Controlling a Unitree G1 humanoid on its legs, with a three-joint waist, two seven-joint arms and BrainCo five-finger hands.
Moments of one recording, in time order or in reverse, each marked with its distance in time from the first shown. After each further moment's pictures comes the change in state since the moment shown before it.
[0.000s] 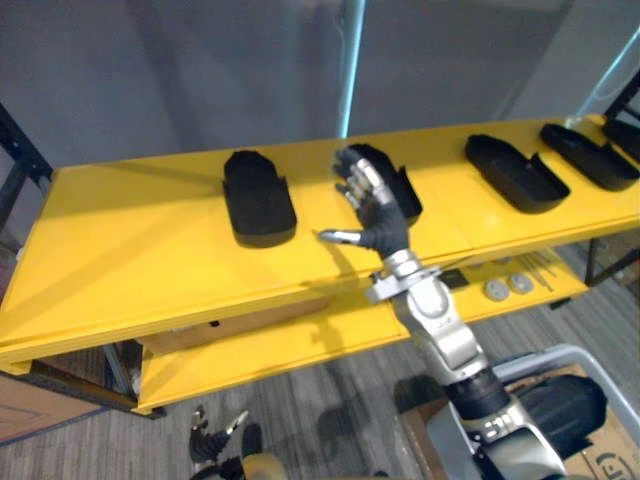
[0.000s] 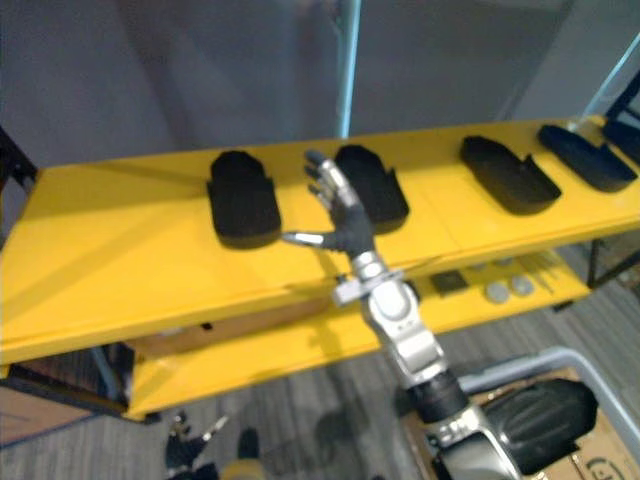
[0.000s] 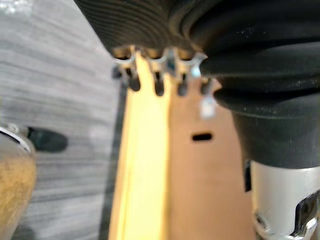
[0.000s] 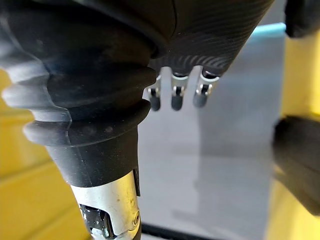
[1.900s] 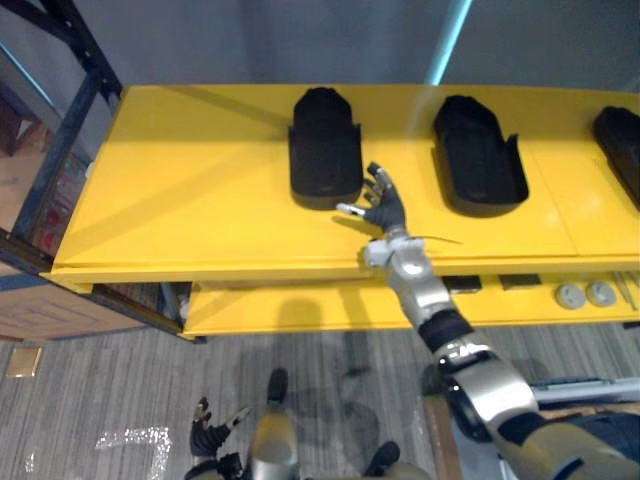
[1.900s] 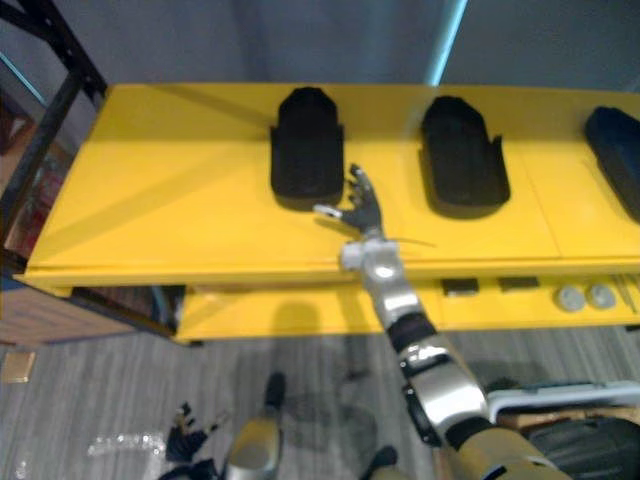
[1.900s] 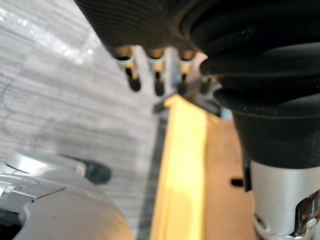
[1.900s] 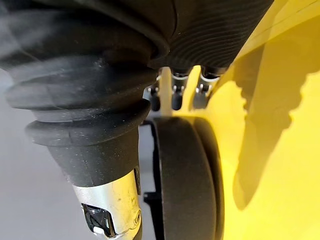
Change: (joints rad) left arm 0.008 0.034 -0.038 -0.077 -0.021 0.043 -0.041; right arm -0.367 0.062 -0.130 0.664 -0.019 -0.076 -0.126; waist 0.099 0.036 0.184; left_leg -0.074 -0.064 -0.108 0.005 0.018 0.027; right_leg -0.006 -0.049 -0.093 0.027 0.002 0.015
